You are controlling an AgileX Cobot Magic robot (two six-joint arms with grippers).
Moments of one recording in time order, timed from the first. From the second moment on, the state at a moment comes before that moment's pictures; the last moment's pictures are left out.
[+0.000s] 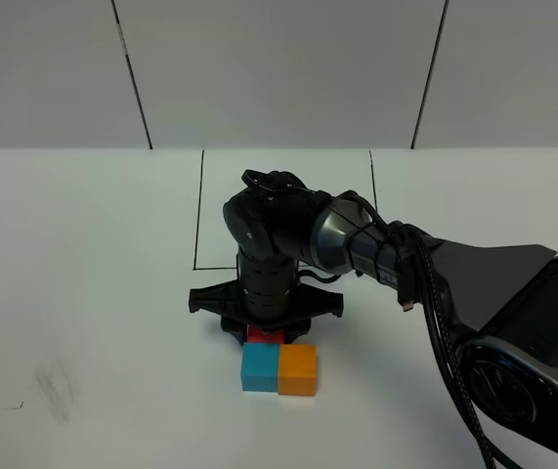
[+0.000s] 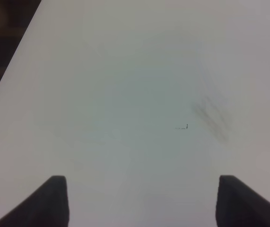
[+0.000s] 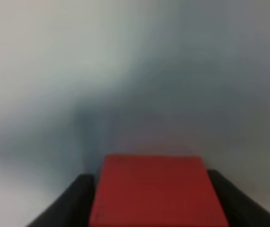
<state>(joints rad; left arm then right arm) 0.09 -0.01 -0.51 0.11 1.08 -0.02 0.75 2.41 -1.93 -0.01 1.05 0.79</state>
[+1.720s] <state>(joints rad) 0.09 -0.01 -0.51 0.11 1.08 -0.02 0.24 1.28 -1.57 -0.46 1.22 0.12</state>
